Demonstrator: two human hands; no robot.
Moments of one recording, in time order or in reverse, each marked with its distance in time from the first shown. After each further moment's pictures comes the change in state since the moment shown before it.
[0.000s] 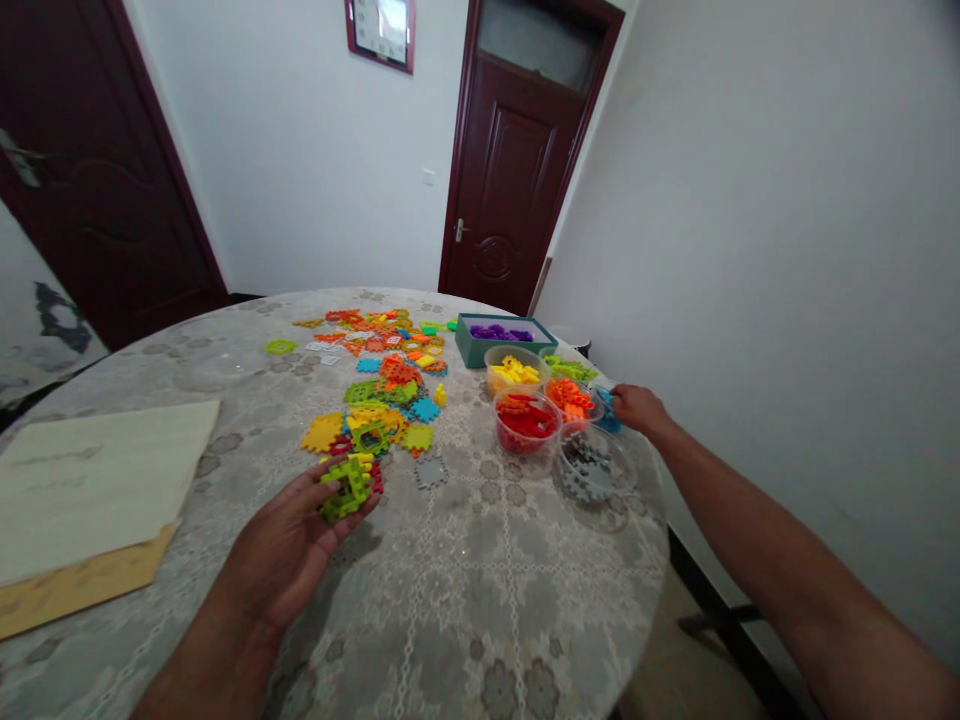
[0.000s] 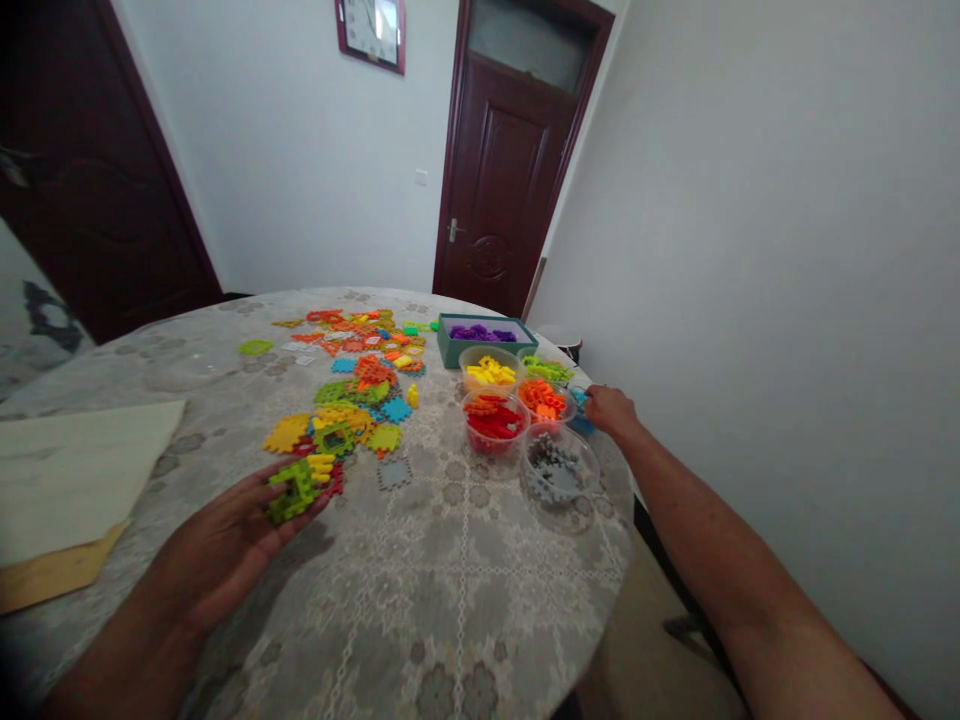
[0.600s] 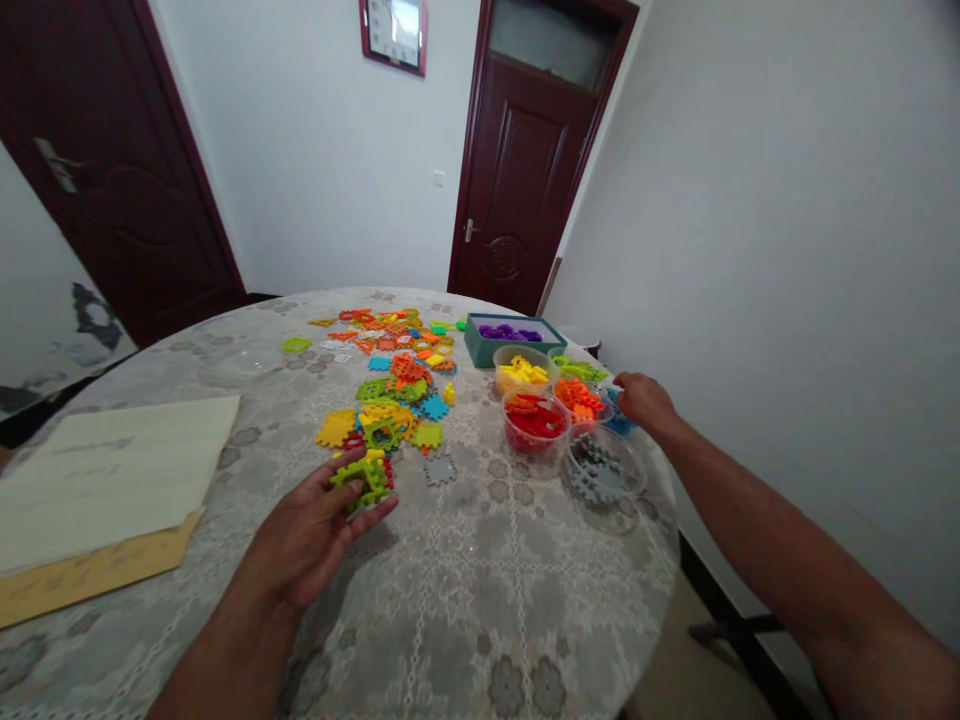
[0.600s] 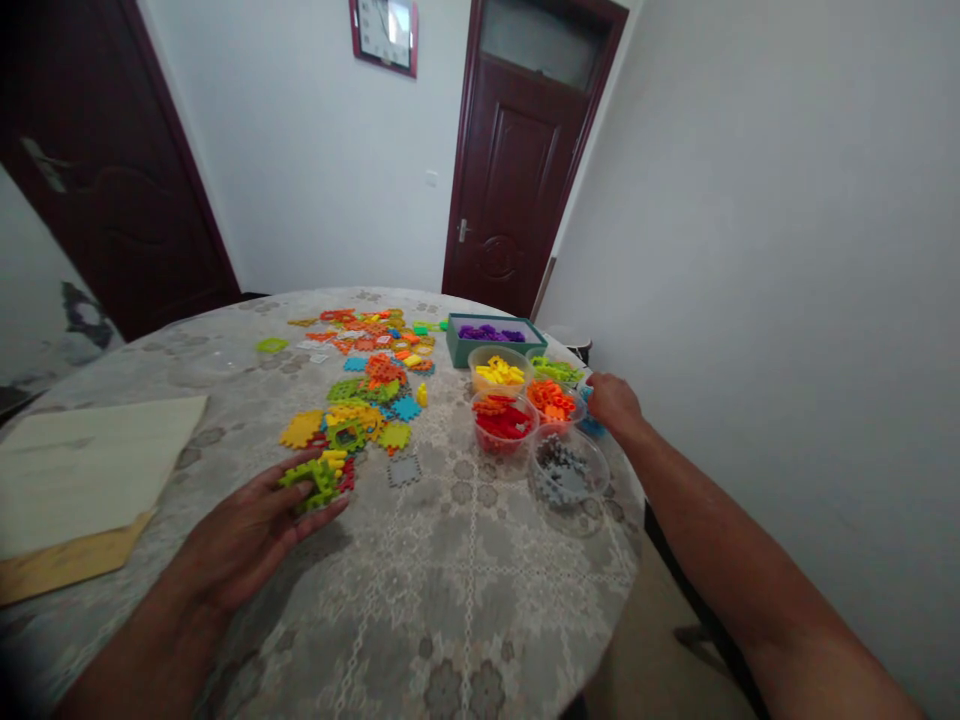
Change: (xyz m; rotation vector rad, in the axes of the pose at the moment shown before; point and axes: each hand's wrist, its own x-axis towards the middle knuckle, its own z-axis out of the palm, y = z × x) left_hand 0.000 -0.003 -0.002 0.066 -0.035 0.008; right_hand 0.025 0.002 0.014 -0.095 0.001 -0.045
